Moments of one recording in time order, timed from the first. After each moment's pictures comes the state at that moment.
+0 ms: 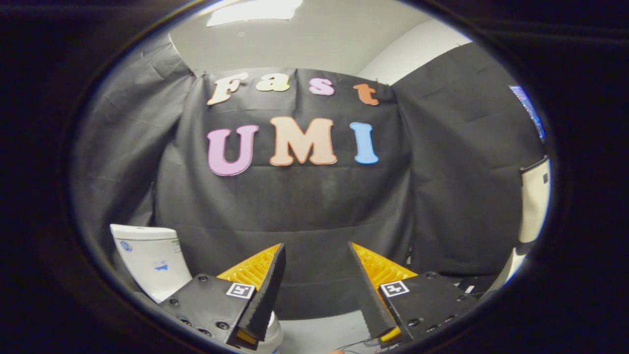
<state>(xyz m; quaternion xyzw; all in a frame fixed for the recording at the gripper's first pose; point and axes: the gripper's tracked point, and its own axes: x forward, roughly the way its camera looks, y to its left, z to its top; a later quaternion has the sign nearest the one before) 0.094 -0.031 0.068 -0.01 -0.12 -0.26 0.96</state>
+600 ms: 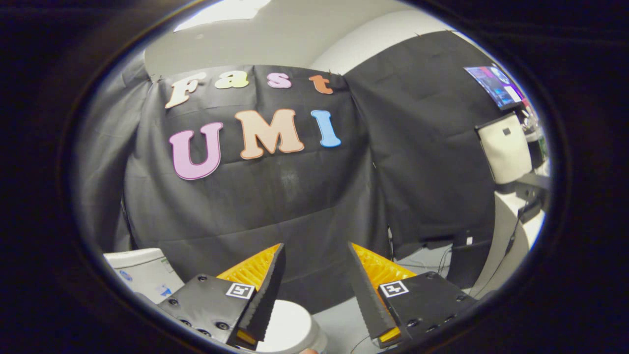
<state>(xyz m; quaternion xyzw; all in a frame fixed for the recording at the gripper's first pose) 0.119 0.045 0.001 0.12 -0.11 -0.35 0.92</state>
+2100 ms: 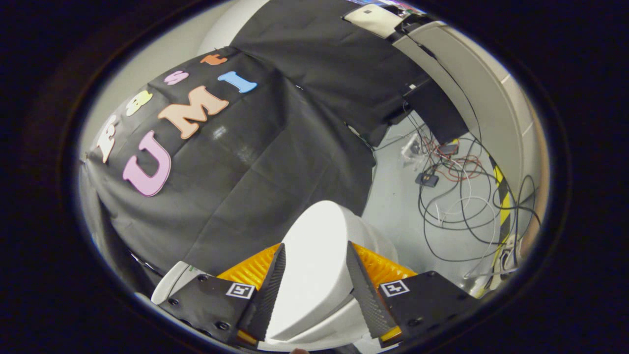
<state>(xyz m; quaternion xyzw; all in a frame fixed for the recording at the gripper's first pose) 0.156 0.182 -0.216 0.46 -0.04 -0.38 0.80</state>
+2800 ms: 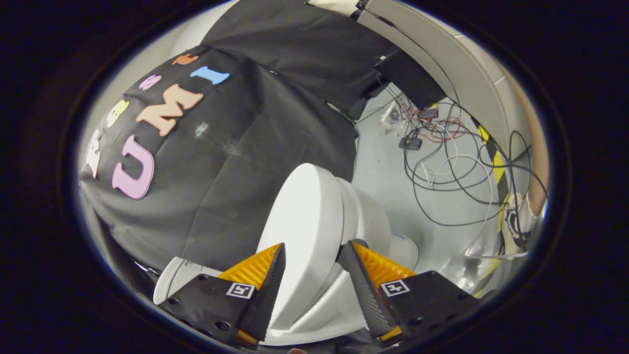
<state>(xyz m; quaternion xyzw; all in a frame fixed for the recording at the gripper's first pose) 0.162 0.219 -0.270 0.53 -0.01 -0.37 0.76</state>
